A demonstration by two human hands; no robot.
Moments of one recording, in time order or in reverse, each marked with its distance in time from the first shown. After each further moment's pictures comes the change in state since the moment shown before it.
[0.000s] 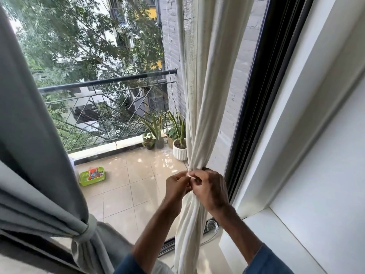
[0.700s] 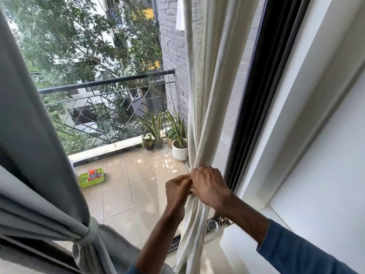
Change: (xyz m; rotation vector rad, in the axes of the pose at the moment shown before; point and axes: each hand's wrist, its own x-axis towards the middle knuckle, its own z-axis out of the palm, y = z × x) left_hand -0.020 0.002 0.007 0.045 0.094 0.080; right_hand 0.026 -0.035 -0.036 -0.478 -0.519 -0.084
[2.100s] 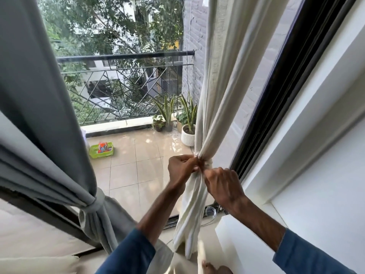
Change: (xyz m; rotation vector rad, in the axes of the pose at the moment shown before) left_hand 0.023 0.006 -0.002 0.095 0.148 -0.028; right_hand -0.022 0.028 0.050 -0.056 0.336 -0.166
